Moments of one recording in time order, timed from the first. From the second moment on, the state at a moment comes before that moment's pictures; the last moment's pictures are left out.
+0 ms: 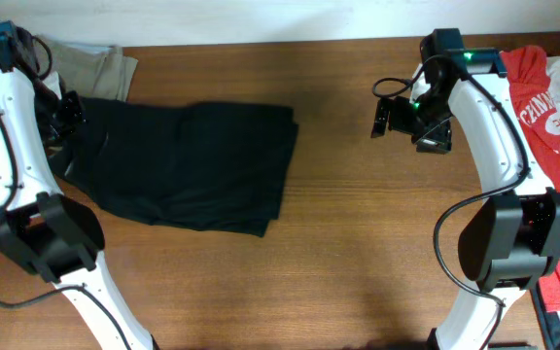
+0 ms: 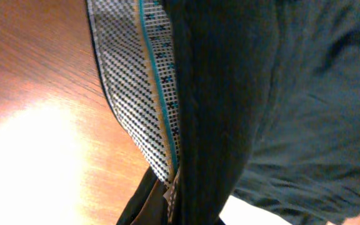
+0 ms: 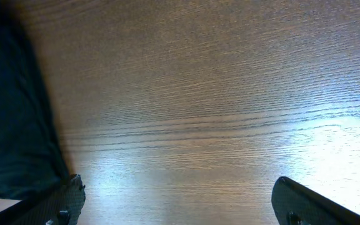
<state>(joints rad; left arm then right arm) 0.31 2.26 2.46 -1.69 0.02 -0.10 0.01 2.01 1.87 -1.32 -0.21 0.28</state>
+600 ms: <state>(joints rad) -0.10 2.16 2.11 -1.40 0.01 -0.11 0.01 2.01 1.87 -1.32 -0.21 0.28</state>
